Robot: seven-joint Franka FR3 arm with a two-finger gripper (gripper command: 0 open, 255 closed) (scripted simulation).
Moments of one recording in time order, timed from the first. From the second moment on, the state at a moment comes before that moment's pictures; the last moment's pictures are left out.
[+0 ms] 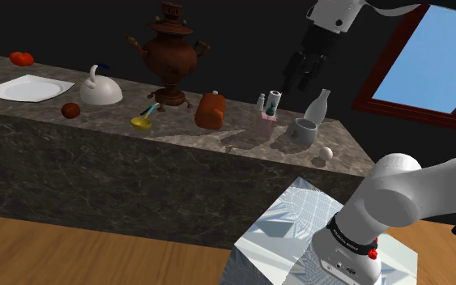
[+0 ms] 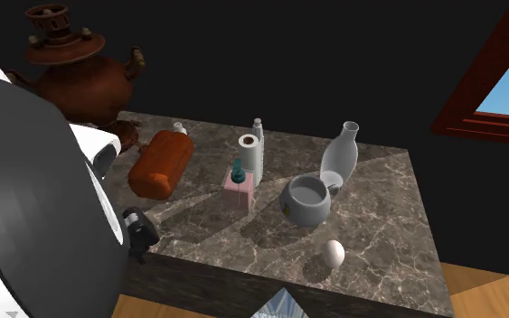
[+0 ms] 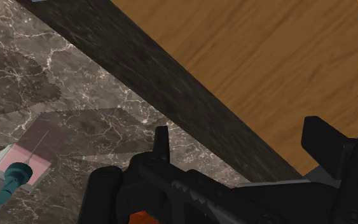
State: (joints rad) arm -0.01 -0.80 0.07 -2.31 0.09 1.63 0.11
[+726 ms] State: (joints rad) arm -0.07 -0.55 -0.05 -2.25 0.02 1.75 0.00
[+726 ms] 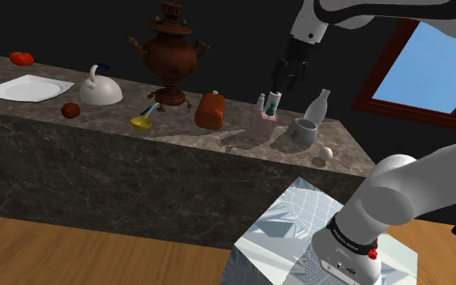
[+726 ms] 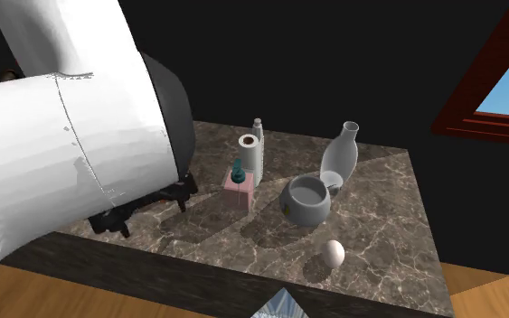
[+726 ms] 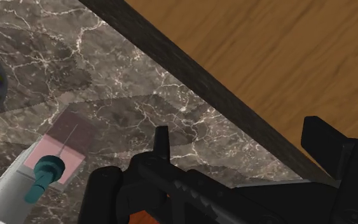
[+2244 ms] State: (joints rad) arm -0.23 0.23 -0.28 -1.71 0.07 1.84 -0.26
